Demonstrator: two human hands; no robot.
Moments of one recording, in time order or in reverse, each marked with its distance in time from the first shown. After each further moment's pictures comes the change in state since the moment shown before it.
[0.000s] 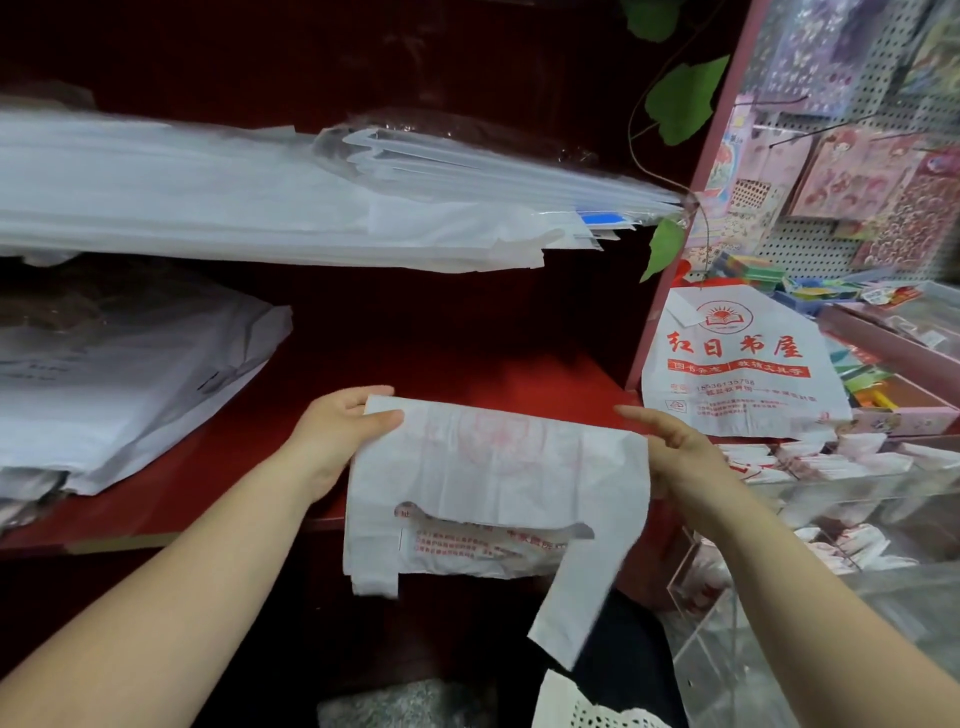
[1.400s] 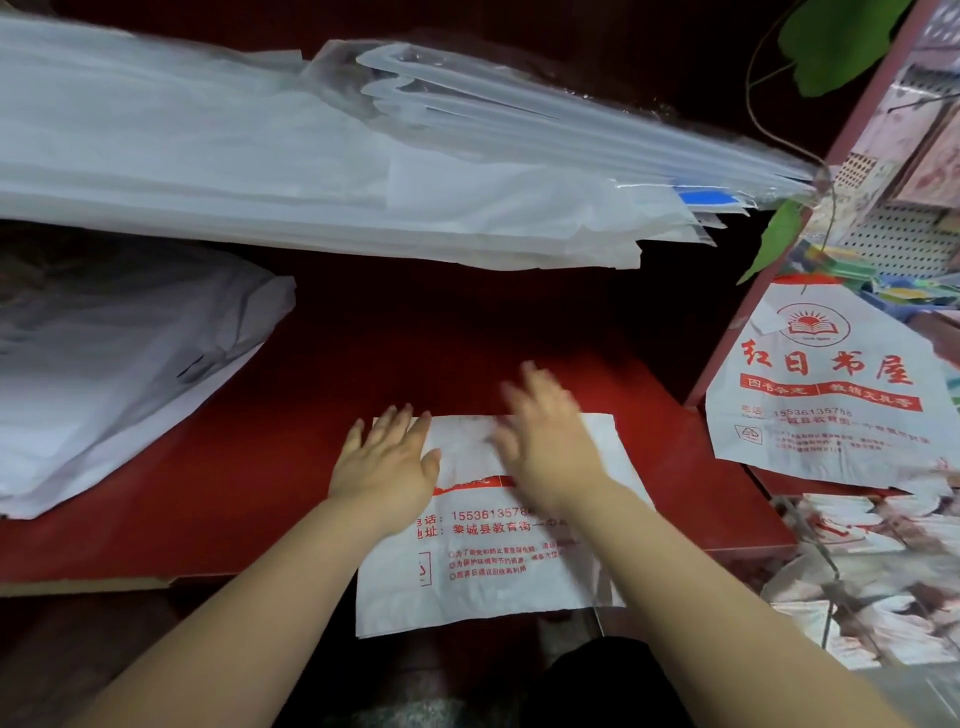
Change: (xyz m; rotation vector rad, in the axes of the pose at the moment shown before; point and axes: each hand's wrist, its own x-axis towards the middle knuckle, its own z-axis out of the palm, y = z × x) left_hand 0.061 -0.050 0.024 1.373 -0.102 0.054; right_hand 0.100 0.013 0.125 -1.164 -0.072 -0.456
